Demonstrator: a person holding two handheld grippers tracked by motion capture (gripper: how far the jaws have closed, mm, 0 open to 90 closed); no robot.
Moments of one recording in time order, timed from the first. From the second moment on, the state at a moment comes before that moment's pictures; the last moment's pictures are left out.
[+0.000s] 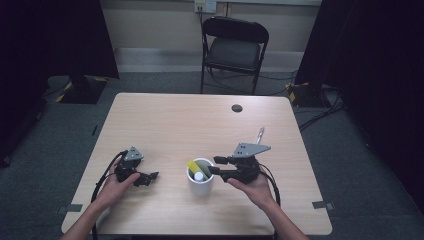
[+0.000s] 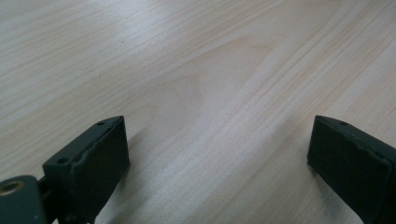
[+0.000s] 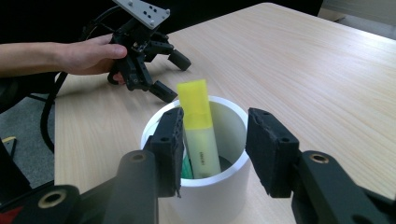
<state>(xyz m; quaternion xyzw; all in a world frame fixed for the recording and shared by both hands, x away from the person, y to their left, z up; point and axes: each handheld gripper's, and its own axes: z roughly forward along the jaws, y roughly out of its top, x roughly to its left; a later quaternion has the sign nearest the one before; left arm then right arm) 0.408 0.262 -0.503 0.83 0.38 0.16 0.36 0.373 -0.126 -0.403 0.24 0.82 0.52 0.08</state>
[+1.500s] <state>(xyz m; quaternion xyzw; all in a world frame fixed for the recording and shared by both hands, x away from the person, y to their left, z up) 0.408 0.262 -0.503 0.84 0.38 0.16 0.36 0.425 -0.221 -0.417 0.38 0.77 0.49 0.15</state>
